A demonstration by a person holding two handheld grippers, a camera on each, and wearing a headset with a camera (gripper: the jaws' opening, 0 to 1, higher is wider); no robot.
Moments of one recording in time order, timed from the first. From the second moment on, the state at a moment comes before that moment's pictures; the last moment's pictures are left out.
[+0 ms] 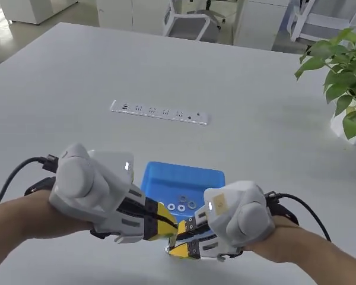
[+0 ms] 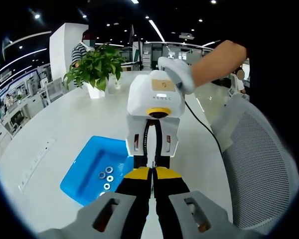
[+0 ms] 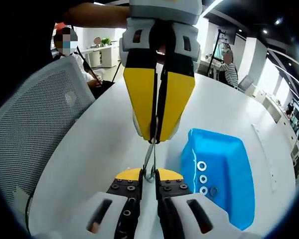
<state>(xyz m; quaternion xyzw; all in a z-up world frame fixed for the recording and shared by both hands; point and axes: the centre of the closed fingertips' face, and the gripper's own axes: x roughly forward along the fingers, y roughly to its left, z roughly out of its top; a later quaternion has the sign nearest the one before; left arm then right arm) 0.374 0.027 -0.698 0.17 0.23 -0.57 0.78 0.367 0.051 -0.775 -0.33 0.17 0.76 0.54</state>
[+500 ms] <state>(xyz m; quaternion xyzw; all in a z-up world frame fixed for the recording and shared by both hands) 0.373 0.024 -0.698 0.17 0.23 -0.57 0.77 0.367 0.050 -0.775 -0.31 0.19 0.75 0.55</state>
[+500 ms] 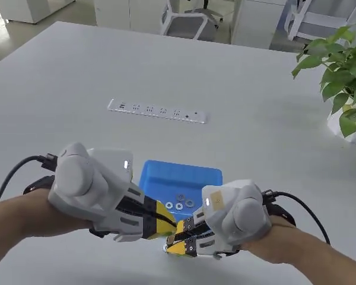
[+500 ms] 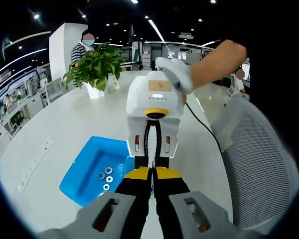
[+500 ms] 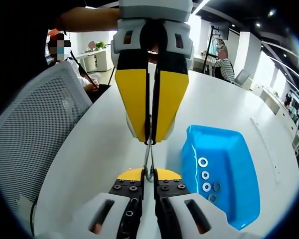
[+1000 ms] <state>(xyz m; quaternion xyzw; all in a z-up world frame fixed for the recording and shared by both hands) 0.372 0.027 -0.700 0.17 0.24 -0.56 0.77 0.367 0.051 -0.776 -0.31 0.19 0.75 0.55</state>
